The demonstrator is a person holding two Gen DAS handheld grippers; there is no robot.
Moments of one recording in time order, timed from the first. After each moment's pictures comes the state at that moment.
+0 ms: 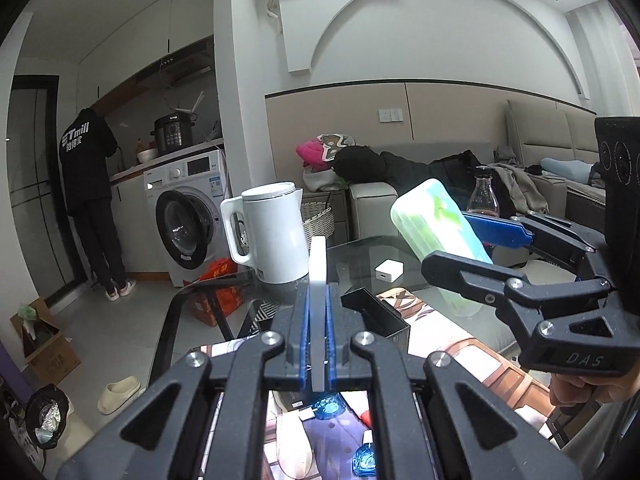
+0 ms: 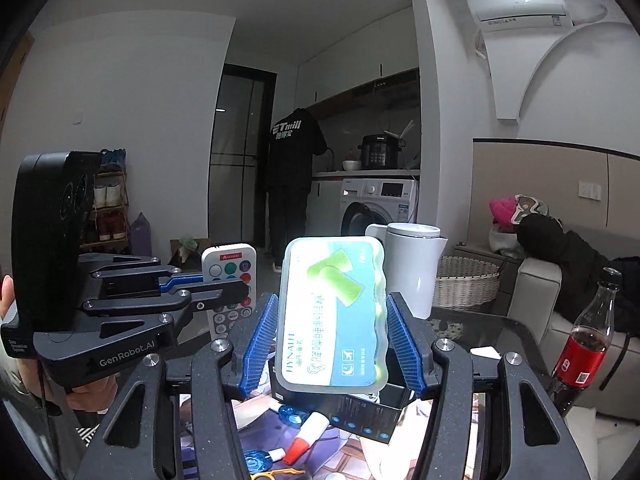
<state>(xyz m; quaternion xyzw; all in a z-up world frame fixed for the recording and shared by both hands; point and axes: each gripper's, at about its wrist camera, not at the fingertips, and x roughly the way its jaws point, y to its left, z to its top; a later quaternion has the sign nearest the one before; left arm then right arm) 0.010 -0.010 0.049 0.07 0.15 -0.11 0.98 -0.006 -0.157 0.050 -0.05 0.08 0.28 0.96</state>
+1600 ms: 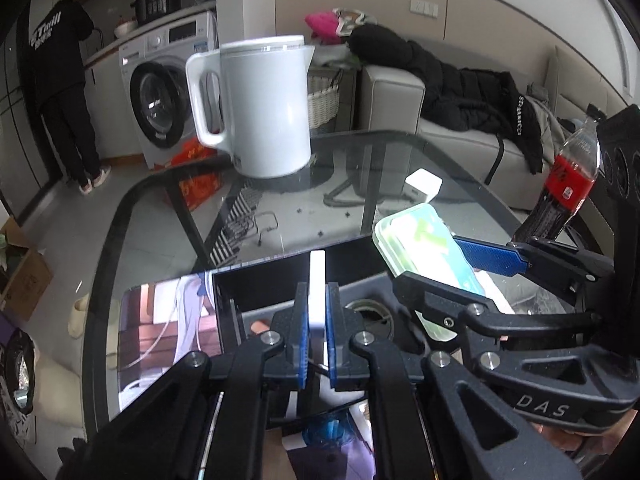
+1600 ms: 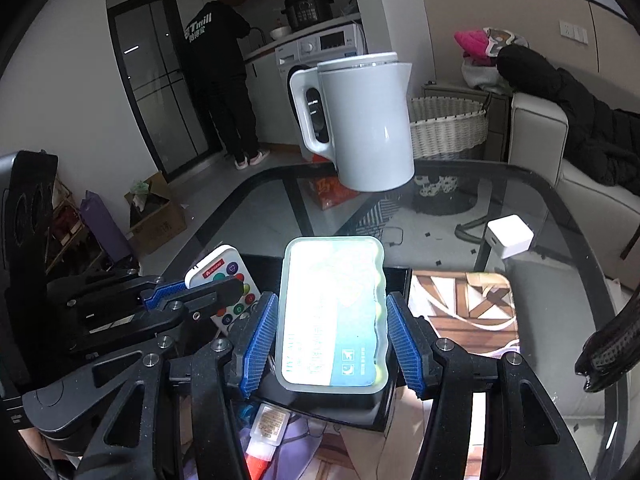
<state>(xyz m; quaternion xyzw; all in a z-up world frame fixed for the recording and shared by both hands) 0.187 -0.031 -0.020 0.02 0.39 -0.10 0.91 0.209 -0.138 -0.030 0.02 0.38 0.22 0.90</state>
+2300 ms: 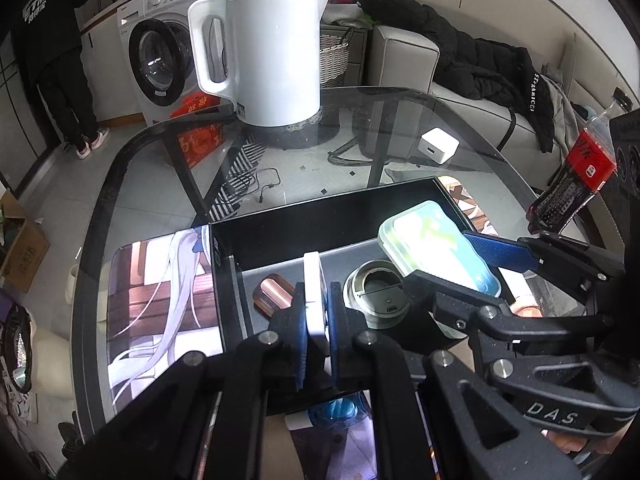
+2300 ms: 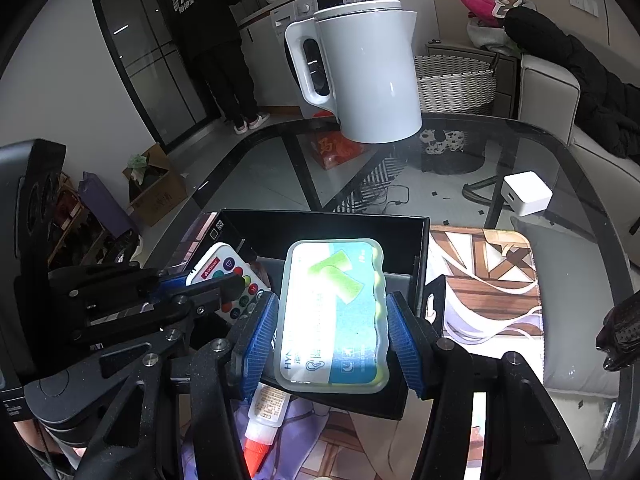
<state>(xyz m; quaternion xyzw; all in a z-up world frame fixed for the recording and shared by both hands) 0.195 -0.021 -0.042 0.01 0.45 -0.10 0.89 0.213 -0.131 -0.052 0.02 0.43 0.22 0.88</state>
